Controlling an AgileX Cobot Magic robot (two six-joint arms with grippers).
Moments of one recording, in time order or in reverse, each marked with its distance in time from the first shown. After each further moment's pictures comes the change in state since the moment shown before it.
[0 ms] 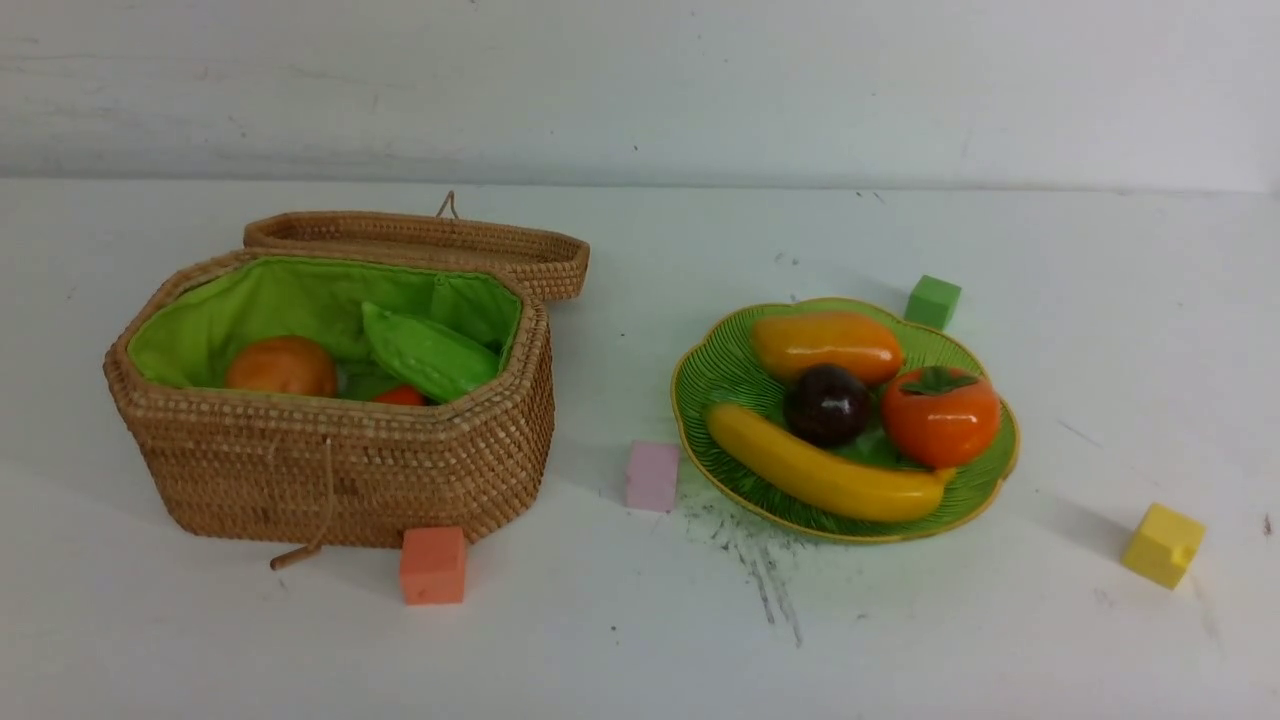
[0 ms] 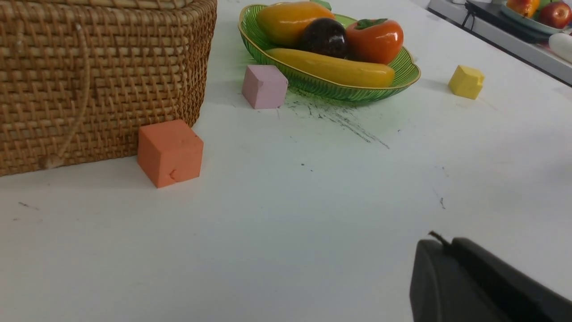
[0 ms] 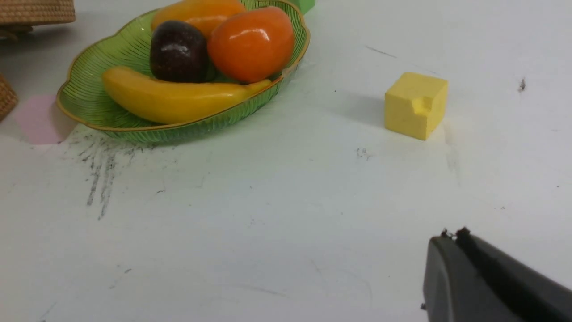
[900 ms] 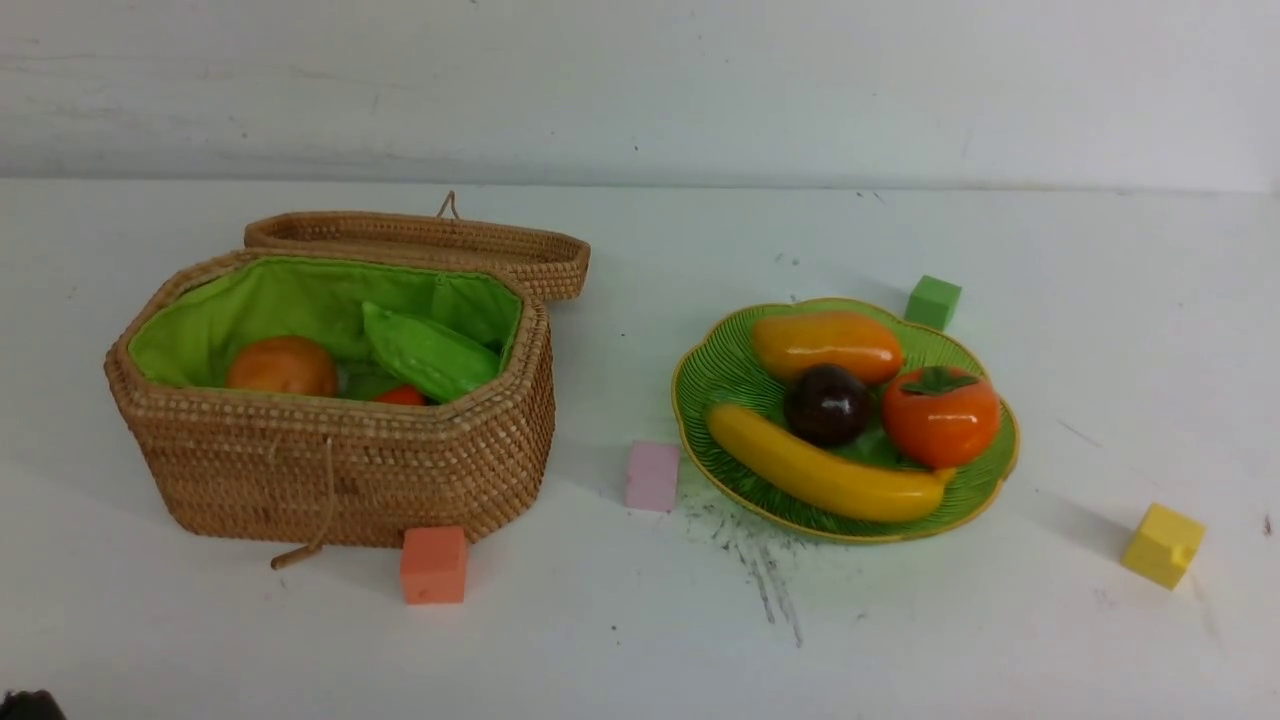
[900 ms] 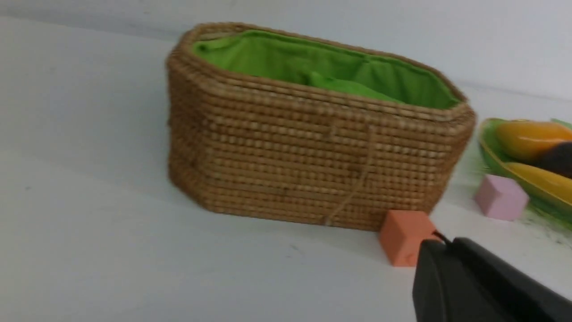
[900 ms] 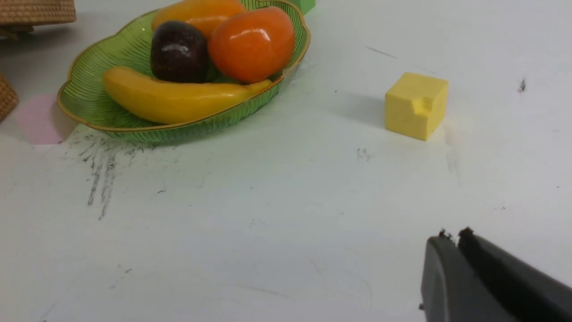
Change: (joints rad) right arm 0.000 0.000 0.000 0.000 -0.001 0.000; left arm 0.697 0.000 0.015 -0.410 -0.111 0.461
